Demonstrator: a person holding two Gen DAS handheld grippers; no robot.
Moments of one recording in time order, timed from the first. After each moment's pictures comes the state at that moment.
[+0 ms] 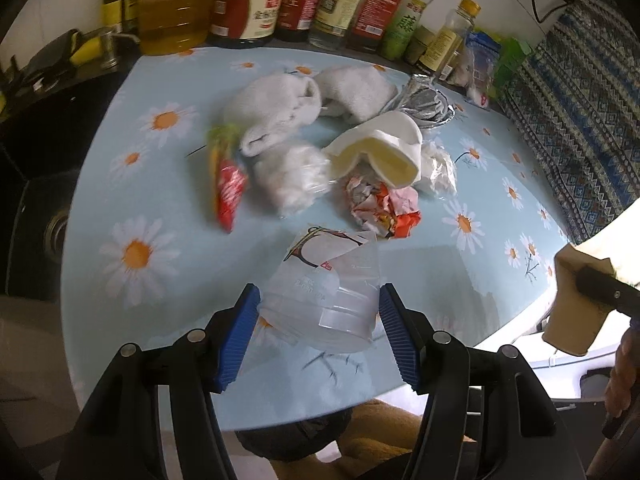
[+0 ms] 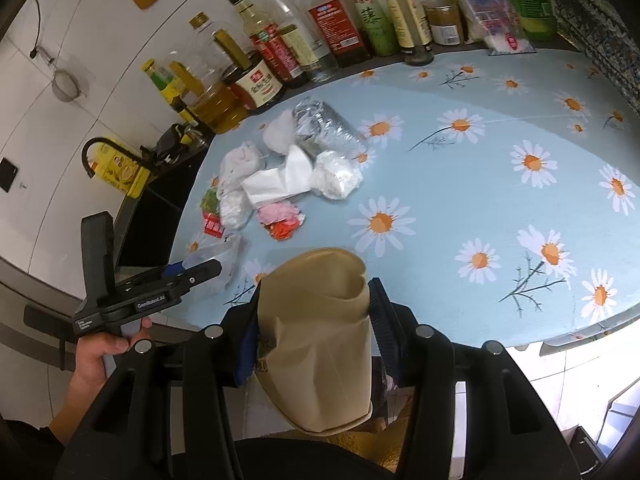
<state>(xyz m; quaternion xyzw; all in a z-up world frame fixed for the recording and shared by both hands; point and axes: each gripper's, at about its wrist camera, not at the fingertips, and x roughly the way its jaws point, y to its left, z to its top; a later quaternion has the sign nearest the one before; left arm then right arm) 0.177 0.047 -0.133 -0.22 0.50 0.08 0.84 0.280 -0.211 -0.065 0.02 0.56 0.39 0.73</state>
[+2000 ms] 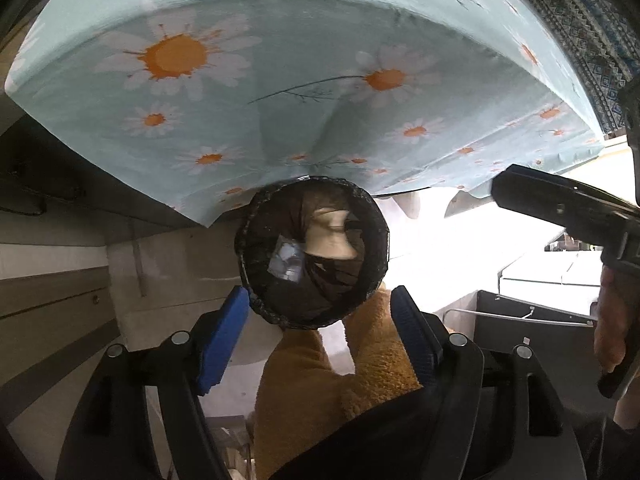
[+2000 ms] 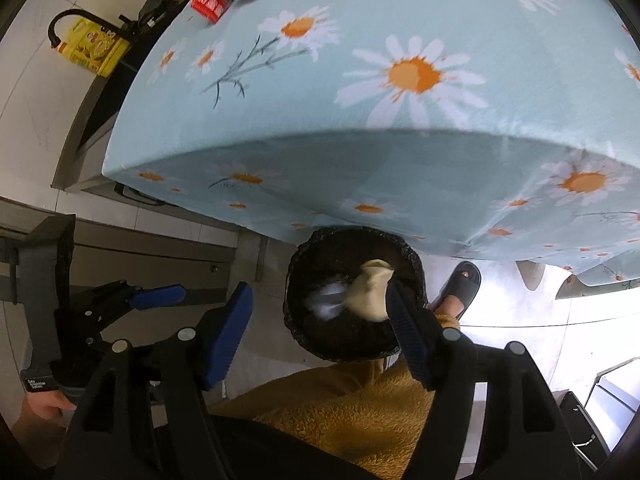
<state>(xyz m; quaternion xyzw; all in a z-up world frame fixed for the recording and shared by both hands) 0.039 0.007 -0.258 -0.23 0.65 0.05 0.73 0.149 -0.143 -0.204 -0.09 0.65 0.37 0.65</state>
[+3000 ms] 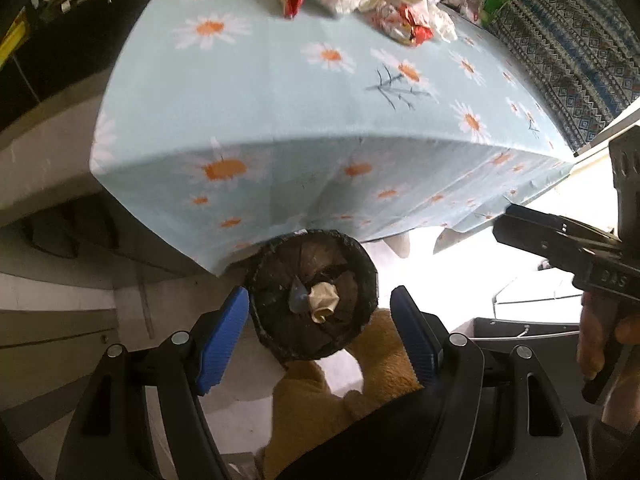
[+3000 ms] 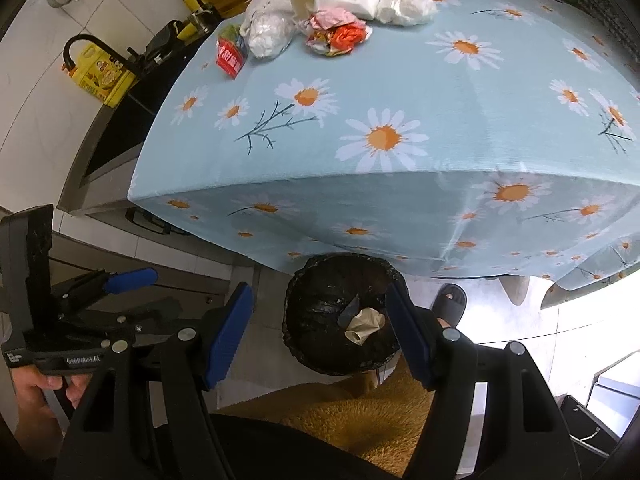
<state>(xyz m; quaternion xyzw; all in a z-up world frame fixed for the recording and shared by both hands) 0.026 0.024 -0.184 -0.21 0.57 0.05 0.79 0.133 -0.170 -0.147 -0.06 0.61 0.36 0.71</state>
